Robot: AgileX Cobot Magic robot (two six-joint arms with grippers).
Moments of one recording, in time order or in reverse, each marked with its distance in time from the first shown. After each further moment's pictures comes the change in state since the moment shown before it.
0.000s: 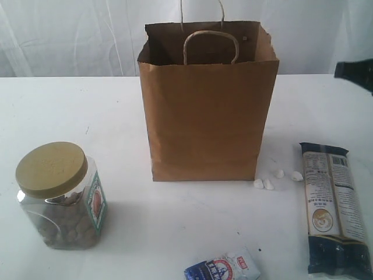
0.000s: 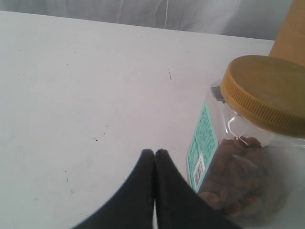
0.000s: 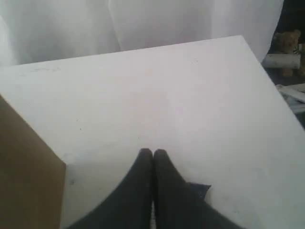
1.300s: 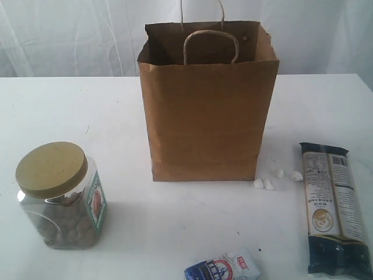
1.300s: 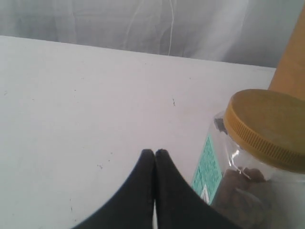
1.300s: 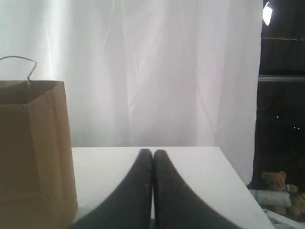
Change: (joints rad) left arm 0.000 0.000 0.000 0.022 -0.093 -0.033; right arm -0.002 -1.119 0.564 -0.009 -0.026 -0.145
